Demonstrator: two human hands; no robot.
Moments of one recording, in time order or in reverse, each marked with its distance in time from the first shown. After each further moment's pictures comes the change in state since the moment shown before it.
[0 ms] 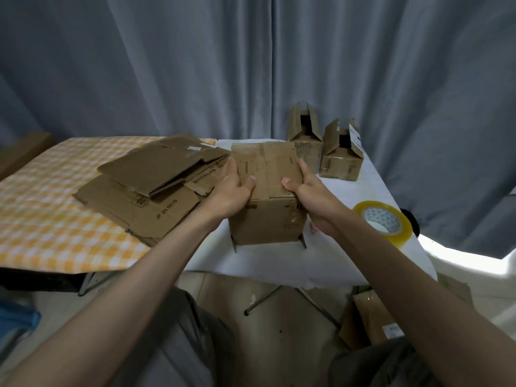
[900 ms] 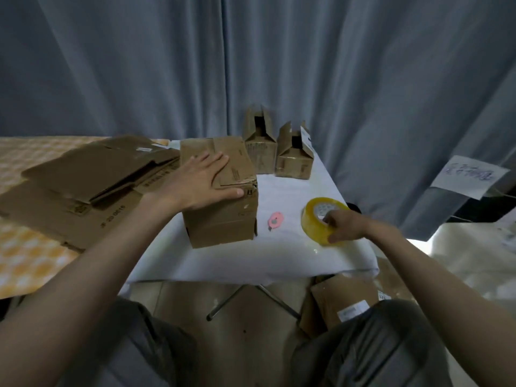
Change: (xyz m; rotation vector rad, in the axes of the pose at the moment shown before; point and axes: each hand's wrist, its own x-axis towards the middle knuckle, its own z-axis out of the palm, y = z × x) left_hand 0.029 0.011 -0.006 0.760 -0.254 0.306; right_hand -0.053 0.039 -0.152 -1.282 -0.178 0.474
